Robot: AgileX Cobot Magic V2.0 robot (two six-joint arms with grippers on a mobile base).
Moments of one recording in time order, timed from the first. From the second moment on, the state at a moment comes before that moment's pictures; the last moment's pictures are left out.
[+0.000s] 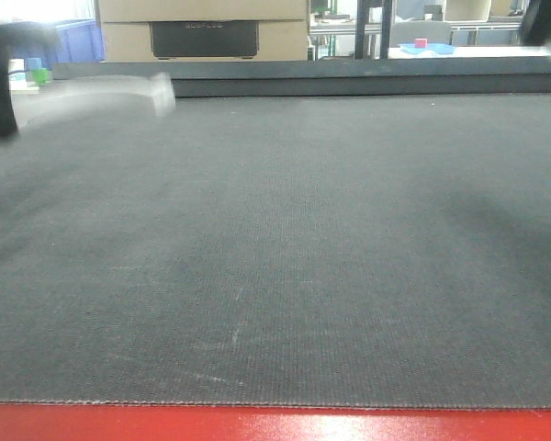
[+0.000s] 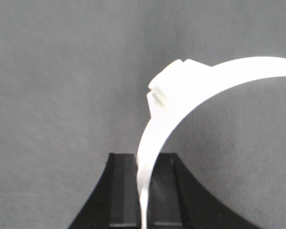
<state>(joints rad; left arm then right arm) -0.13 1.68 -1.48 0.02 1.13 -0.12 0.18 1.35 -1.26 0.01 0.97 0.32</state>
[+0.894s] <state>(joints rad) -0.20 0.81 -0.86 0.01 0.40 -0.19 0.18 0.72 -0.80 -0.06 0.41 0.19</state>
